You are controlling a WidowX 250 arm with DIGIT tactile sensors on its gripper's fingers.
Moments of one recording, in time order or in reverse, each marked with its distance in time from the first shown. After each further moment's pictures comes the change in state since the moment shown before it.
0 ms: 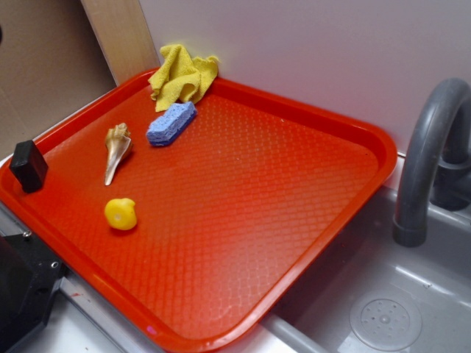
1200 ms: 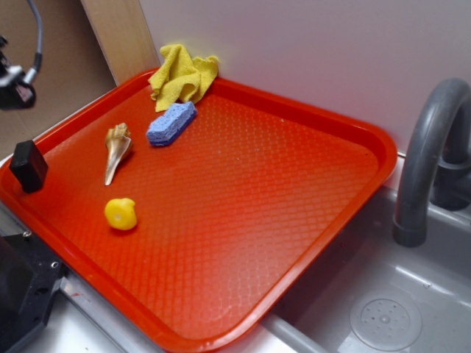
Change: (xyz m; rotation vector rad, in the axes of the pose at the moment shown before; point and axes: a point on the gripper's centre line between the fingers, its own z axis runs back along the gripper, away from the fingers) arm -0.016 0.137 -0.108 0.110 0.045 0.697
